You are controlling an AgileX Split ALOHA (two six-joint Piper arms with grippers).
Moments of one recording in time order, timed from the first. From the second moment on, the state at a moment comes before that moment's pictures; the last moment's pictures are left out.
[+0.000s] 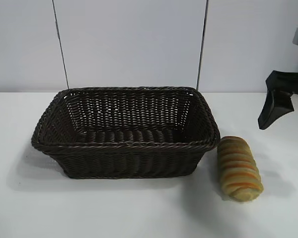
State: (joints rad) left arm 0.11 -0.01 -0.48 -0.07 1.13 0.04; right arm 0.06 1.63 -0.82 0.27 0.49 -0.03
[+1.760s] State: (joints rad) left arm 0.11 -0.01 -0.48 -0.07 1.13 0.04; right arm 0.20 1.72 -0.86 0.20 0.45 0.09
